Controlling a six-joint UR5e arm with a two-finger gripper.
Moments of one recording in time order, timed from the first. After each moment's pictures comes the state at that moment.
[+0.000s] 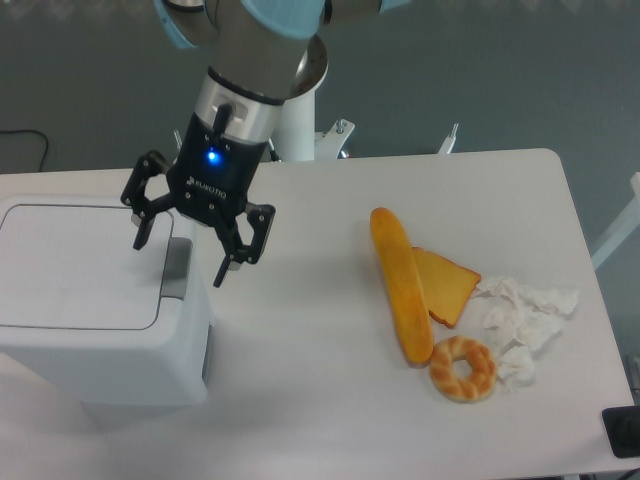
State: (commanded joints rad) arm 2.36 -1.66 -1.55 -1.00 1.00 0.52
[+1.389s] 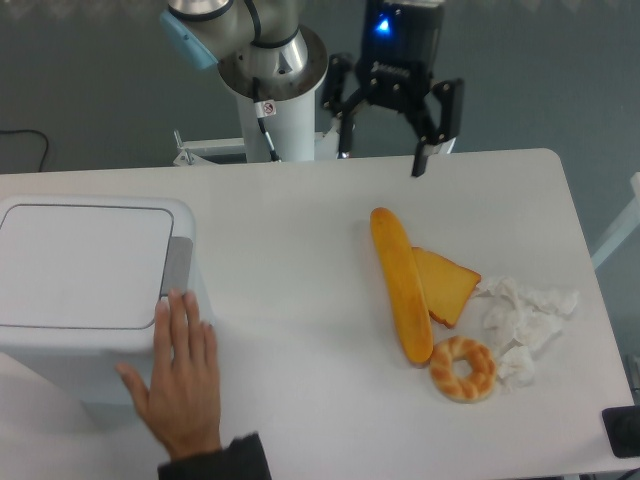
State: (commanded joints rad) arm 2.74 -1.46 -1.62 -1.29 1.27 1.51
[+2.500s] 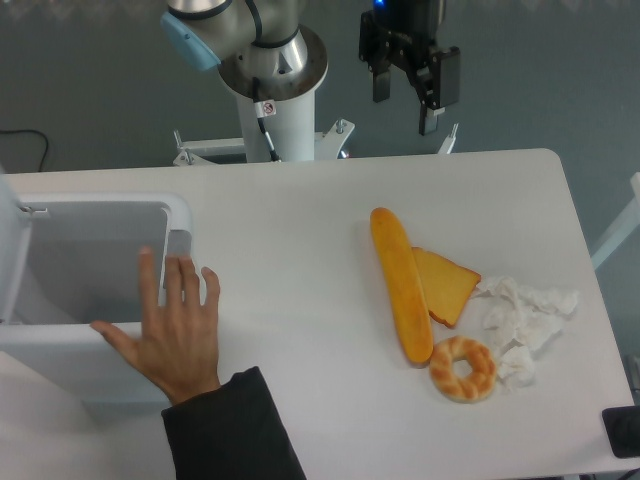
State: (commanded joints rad) arm 2.72 -1.42 -1.62 -1.35 1.39 1.72
